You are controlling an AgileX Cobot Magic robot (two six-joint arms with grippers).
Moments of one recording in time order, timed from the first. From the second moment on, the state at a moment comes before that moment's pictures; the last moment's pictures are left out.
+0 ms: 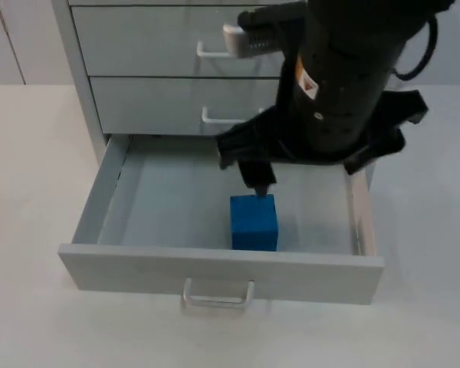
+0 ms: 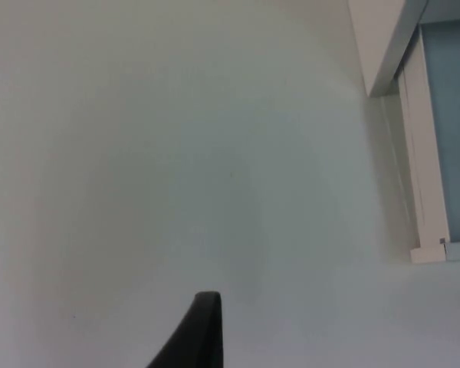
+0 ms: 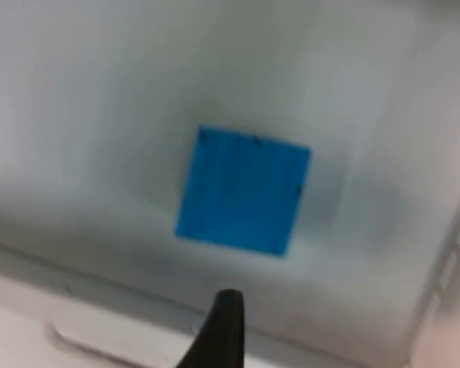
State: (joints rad) right arm 0.88 1.89 -1.36 -0.45 0.84 0.84; left arm -0.02 0.92 -0.75 -0.03 0.78 0.10
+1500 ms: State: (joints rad) right arm 0.05 1.45 -0.91 0.02 0.81 0.09; left arm -0.02 0.92 -0.75 -0.03 0.78 0.10
